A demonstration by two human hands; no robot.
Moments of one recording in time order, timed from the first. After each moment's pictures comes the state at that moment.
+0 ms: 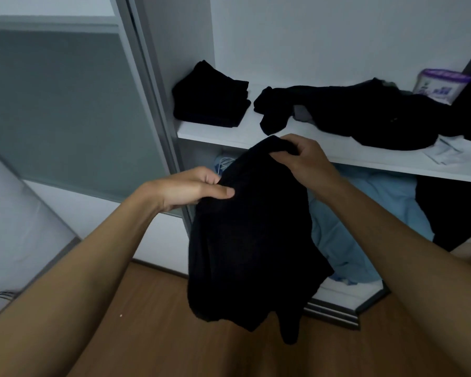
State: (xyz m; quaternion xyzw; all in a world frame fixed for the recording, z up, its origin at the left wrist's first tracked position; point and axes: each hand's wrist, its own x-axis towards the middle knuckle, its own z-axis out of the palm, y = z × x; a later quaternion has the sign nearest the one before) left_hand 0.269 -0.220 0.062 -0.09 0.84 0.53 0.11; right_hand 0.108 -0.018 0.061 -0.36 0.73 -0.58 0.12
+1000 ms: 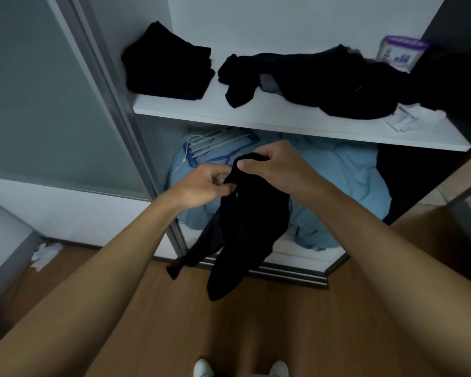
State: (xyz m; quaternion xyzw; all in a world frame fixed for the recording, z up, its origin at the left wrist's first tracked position) left_hand 0.216 -0.166 -0.016 -0.03 0.85 0.52 0.01; right_hand 0.148 0.017 0.052 -0.31 0.81 -0.47 0.17
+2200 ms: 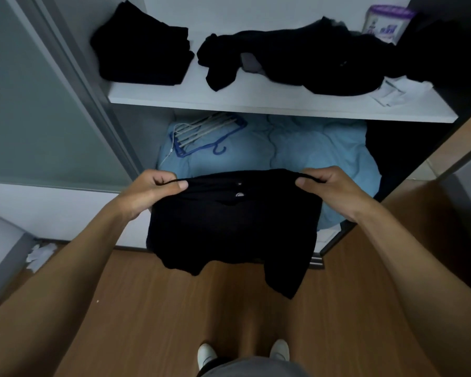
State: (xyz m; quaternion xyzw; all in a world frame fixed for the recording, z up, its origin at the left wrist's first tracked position) left_hand 0.254 -0.226 -0.056 -0.10 0.81 0.58 0.02; right_hand 0.103 0.143 -0.036 -0.28 0.74 -0.57 0.23
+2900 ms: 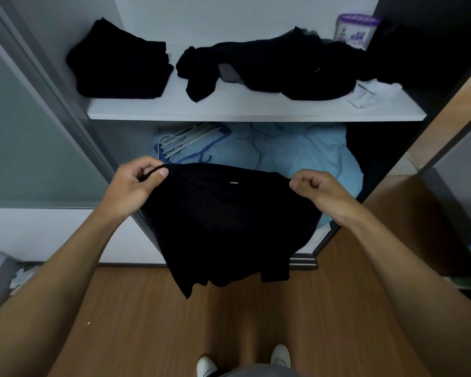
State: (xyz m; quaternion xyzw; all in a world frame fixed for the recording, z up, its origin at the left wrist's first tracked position) left_hand 0.233 -0.211 -0.035 -0.07 0.85 0.48 -0.19; right_hand 0.098 0.160 -0.047 -0.24 0.77 -0.56 0.19
